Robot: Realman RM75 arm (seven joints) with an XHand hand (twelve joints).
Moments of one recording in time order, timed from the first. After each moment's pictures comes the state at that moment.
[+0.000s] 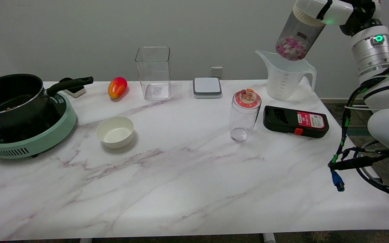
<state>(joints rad) 0.04 -0.77 -1.42 1.69 1.43 0.42 0.62</state>
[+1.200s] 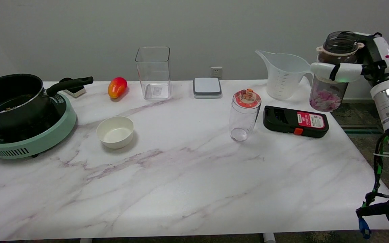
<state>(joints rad) -0.37 -0.88 -1.16 1.70 1.26 0.43 0.50</state>
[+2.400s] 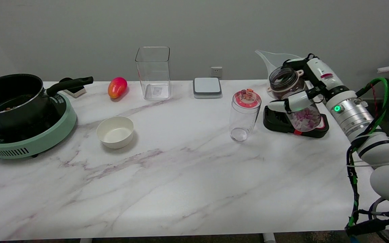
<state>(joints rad) -0.36 -0.88 -1.34 1.81 1.24 0.31 0.02</state>
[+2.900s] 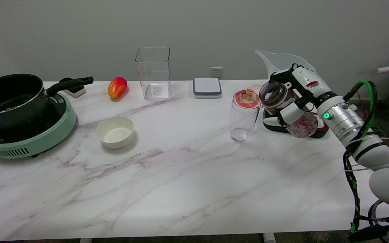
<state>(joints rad) -0.38 -0.88 -1.35 1.85 1.18 0.22 -0.04</state>
